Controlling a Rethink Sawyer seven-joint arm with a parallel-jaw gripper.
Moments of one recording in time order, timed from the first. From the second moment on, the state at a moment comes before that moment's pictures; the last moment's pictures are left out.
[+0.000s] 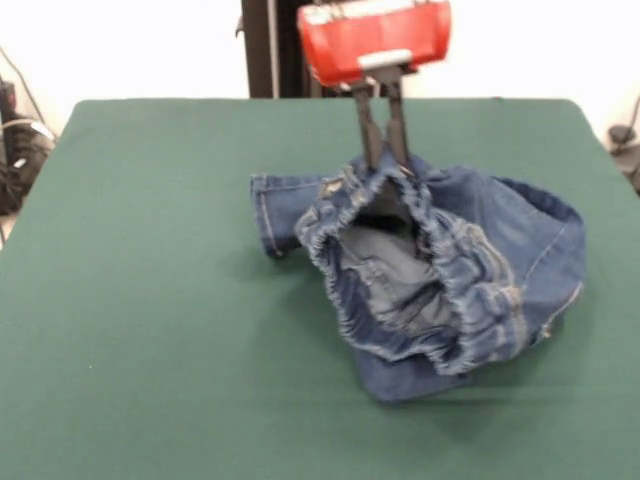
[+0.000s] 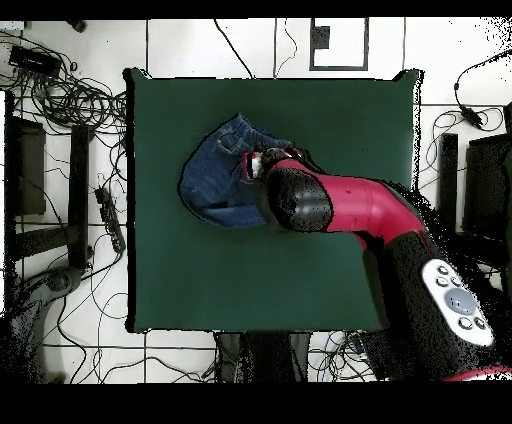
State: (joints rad) arm -0.59 -0.79 0.52 1.76 -0.22 0.34 1.57
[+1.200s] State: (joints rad) arm -0.56 -1.04 0.37 1.89 -0.45 0.20 1.57
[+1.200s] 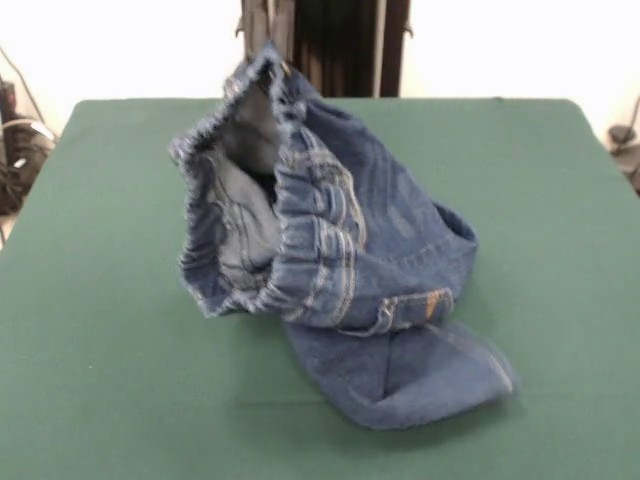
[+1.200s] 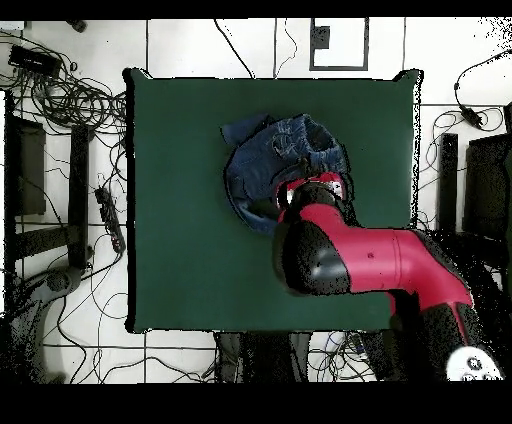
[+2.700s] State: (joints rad) arm -1.17 -1.46 1.09 2.14 -0.21 0.17 1.57
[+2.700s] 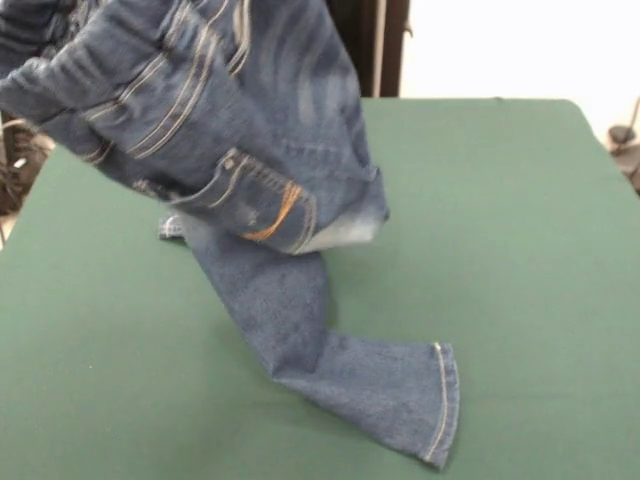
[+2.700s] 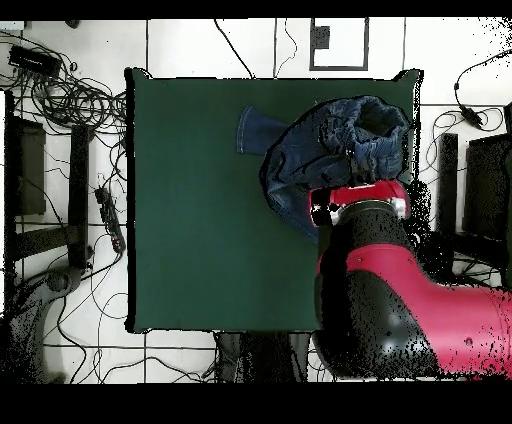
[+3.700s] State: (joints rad) arm -1.62 -1.37 1.98 2.13 -0.19 0.56 1.57
